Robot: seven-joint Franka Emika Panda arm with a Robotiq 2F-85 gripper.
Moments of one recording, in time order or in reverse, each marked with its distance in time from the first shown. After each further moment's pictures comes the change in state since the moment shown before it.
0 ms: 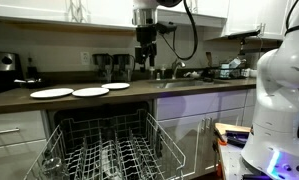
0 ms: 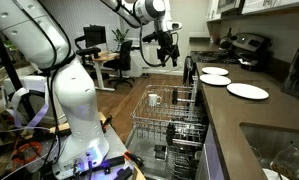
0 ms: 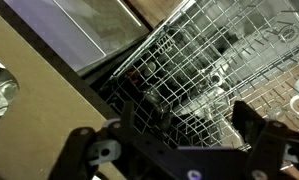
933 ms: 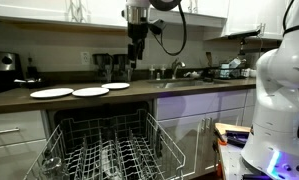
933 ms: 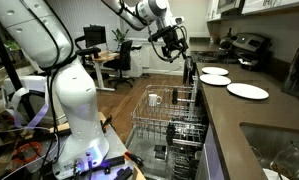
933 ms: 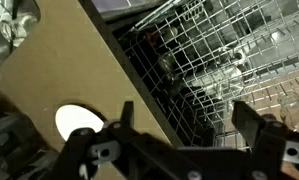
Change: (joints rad) arm 0.026 0.056 -0.011 0.054 -0.188 0.129 -0.085
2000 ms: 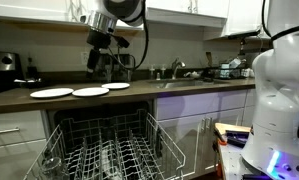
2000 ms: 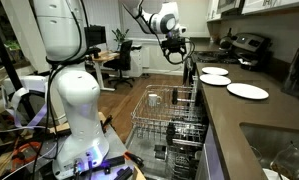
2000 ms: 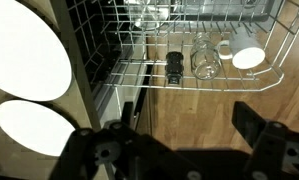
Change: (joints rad) arm 0.131 0.374 -0.051 0.263 0.420 0.311 -0.675
